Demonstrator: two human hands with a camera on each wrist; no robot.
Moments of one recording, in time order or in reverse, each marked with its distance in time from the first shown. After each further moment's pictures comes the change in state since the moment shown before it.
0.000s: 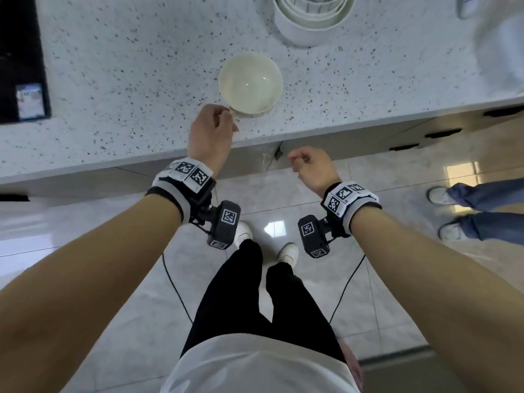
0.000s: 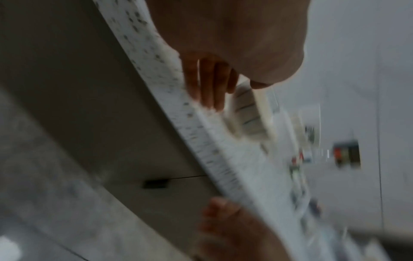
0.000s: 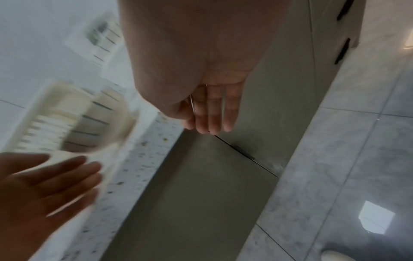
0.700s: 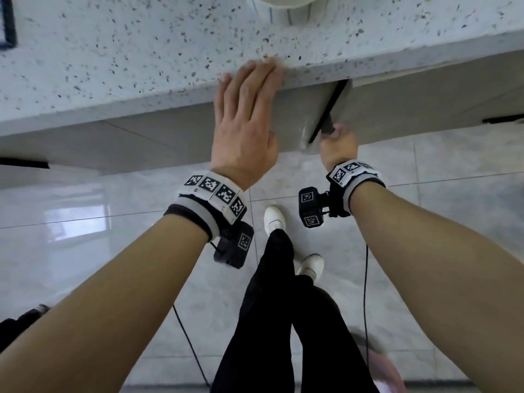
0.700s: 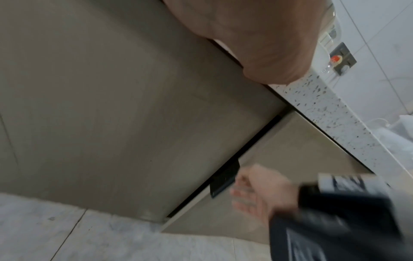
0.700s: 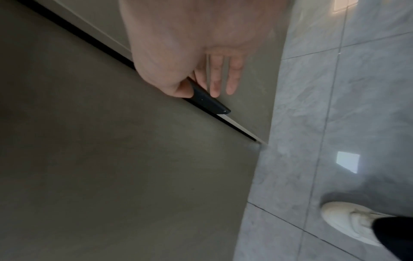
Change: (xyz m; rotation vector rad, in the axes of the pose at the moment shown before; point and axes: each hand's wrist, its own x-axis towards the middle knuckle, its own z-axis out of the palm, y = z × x) left_hand -0.026 -0.111 0.050 0.783 0.174 0.754; right_hand 0.097 0.111 0.117 0.047 0.198 0.219
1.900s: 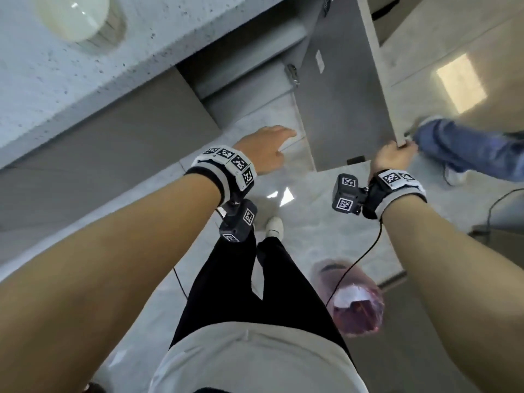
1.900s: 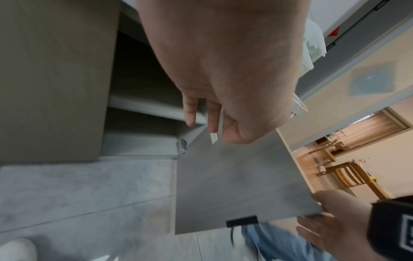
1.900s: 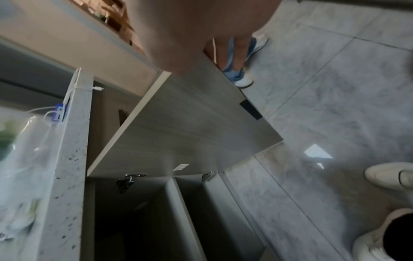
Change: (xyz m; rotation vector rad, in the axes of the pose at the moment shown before) left_hand -0.026 0.238 0.003 -0.270 -1.054 0.341; right_hand -0.175 0.195 -0.299 0.404 0.778 0.479
